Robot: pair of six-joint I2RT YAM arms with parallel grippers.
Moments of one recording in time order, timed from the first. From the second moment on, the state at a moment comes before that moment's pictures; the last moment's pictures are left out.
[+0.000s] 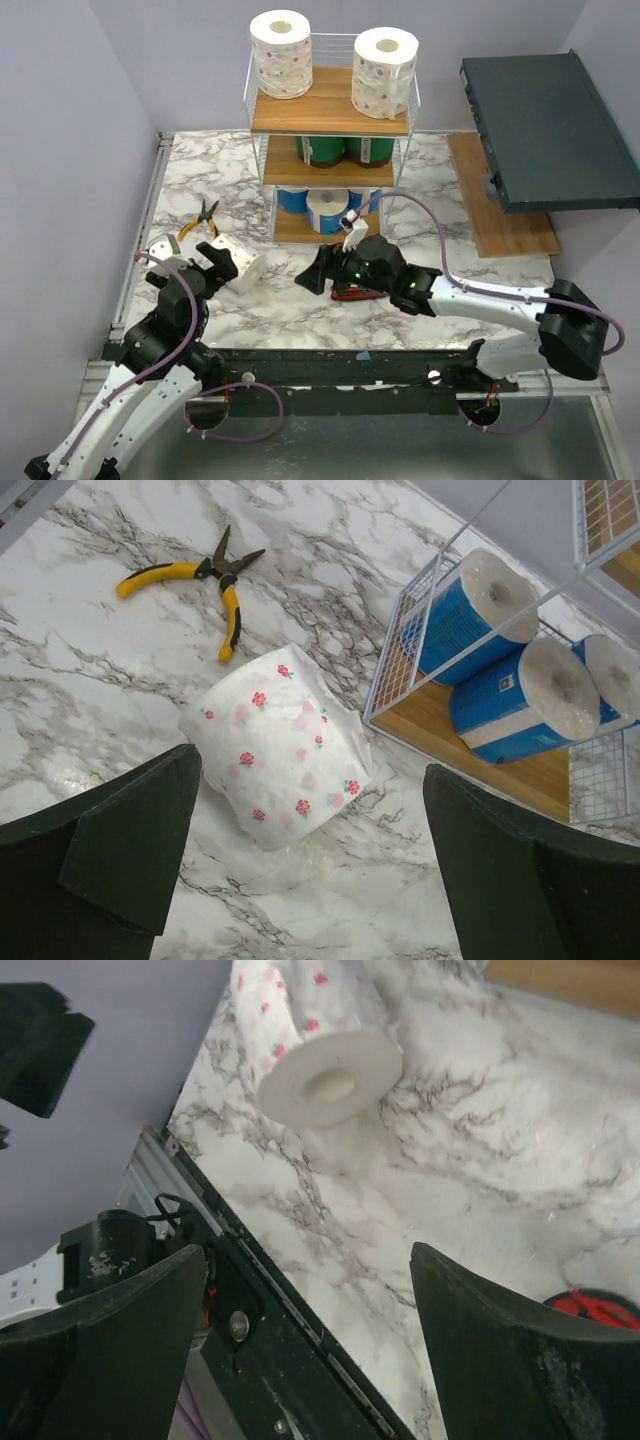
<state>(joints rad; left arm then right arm) -0.61 0.35 0.61 -0.66 -0.71 -0.72 1.02 1.31 0.82 0.17 0.01 0.68</state>
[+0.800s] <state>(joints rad) -0.60 0.09 0.64 -0.75 -0.80 -0.70 1.04 1.95 0.99 0.75 -0.12 1.22</state>
